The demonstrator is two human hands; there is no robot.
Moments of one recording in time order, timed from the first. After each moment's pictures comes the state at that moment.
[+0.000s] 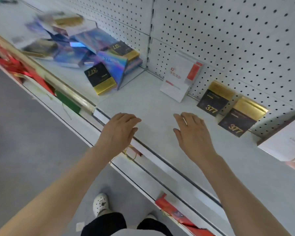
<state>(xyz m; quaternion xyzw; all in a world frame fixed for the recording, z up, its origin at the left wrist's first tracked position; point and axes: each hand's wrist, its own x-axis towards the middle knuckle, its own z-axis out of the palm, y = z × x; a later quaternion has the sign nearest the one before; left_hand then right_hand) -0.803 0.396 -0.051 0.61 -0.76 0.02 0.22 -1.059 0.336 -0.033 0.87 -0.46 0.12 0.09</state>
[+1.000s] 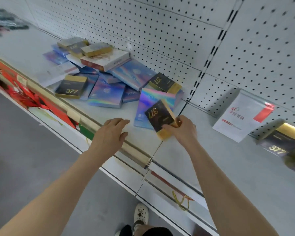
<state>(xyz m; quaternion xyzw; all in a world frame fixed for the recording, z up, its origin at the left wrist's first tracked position) -0.501 0.283 -0.054 0.67 -0.71 -0.06 0.19 -0.753 0.192 -0.042 0.64 -0.68 0.21 -0.29</state>
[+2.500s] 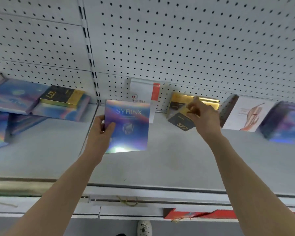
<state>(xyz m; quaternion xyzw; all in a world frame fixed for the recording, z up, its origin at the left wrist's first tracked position) -0.738 0.223 -0.023 0.51 -0.51 -0.53 0.45 -1.064 0.267 0.024 0.55 -0.79 0.27 -0.01</state>
